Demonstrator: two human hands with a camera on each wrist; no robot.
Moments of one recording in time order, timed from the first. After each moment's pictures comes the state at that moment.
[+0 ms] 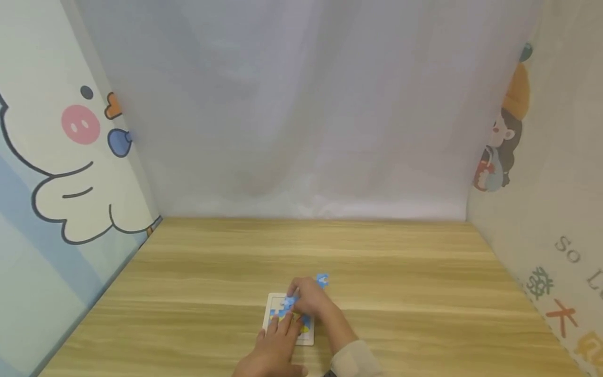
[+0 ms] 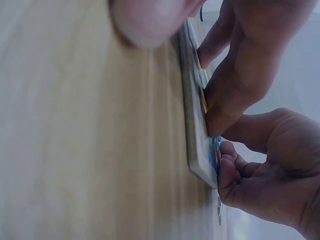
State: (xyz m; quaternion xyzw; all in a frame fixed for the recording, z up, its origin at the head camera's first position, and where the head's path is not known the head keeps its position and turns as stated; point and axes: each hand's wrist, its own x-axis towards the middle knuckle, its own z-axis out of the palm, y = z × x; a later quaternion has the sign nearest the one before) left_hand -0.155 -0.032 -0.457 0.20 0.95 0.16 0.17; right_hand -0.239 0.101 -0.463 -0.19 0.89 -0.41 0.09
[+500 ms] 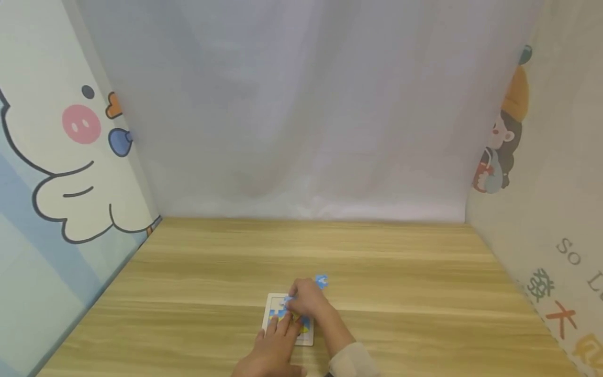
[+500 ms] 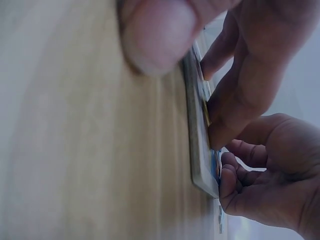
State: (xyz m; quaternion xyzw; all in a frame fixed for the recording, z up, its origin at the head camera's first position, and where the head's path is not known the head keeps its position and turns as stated) left_hand -0.154 -0.033 -0.457 0.20 0.95 0.18 0.17; right_hand -0.234 0.094 -0.463 -0.16 0.90 -0.39 0.08
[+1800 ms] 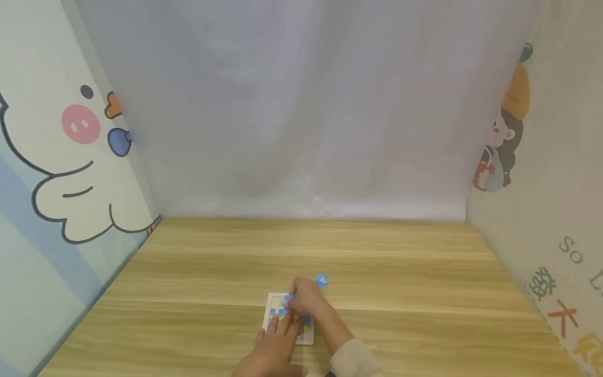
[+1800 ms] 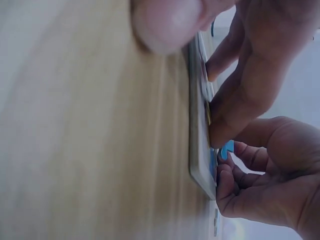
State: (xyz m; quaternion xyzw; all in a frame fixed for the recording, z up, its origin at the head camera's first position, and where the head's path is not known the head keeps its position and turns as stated) left_hand -0.155 -0.033 -0.461 0.20 0.95 0.18 0.17; right_hand -0.234 0.091 -0.463 -0.14 0.90 -0.40 0.08
